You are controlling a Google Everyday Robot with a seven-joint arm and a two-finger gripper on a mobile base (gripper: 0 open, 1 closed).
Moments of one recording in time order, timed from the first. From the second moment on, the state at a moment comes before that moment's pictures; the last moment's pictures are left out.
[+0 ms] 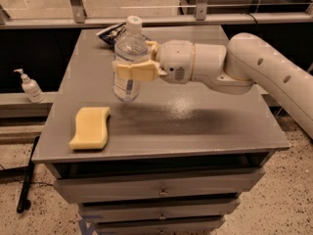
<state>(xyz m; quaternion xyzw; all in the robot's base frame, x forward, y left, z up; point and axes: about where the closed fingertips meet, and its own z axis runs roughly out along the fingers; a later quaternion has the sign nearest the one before) 0.539 0.064 0.969 -0.48 0.51 0.47 0.54</state>
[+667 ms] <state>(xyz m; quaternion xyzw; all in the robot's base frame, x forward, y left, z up) 0.536 0.115 0.937 -0.50 0.51 0.49 0.50</state>
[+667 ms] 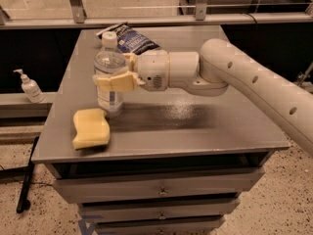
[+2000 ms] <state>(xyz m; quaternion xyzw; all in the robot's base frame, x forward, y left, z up) 0.525 0.132 0.923 -0.55 0.49 0.49 0.46</state>
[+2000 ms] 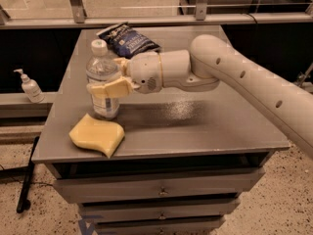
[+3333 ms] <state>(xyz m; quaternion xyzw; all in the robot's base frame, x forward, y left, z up) 0.508 0.137 0.927 -0.61 0.47 0.50 0.40</state>
